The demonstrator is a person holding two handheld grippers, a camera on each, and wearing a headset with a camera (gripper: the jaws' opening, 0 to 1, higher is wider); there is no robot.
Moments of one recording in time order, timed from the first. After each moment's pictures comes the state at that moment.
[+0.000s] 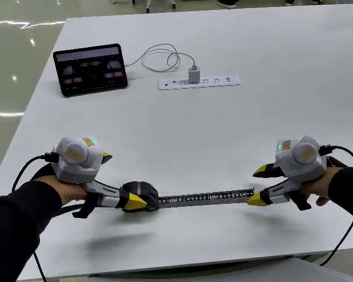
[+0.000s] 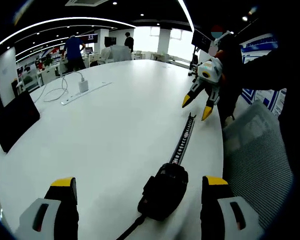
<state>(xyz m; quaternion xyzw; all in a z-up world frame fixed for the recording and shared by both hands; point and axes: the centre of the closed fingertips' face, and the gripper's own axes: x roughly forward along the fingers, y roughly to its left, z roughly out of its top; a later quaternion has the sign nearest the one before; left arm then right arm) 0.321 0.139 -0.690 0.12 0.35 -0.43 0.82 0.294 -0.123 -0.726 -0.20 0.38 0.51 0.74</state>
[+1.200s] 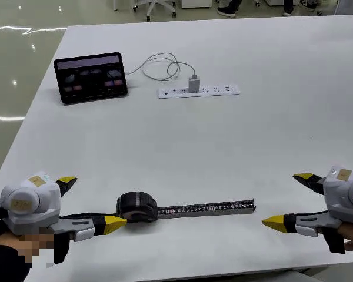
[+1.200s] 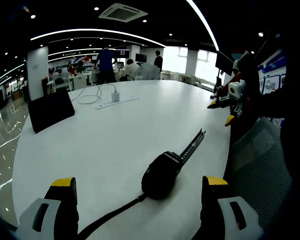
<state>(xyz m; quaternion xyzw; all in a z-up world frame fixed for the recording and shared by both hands) 0.282 0.198 -0.660 0.06 0.28 -0.33 0.90 0.275 -0.175 -0.669 -0.14 0.30 0.38 0.87</state>
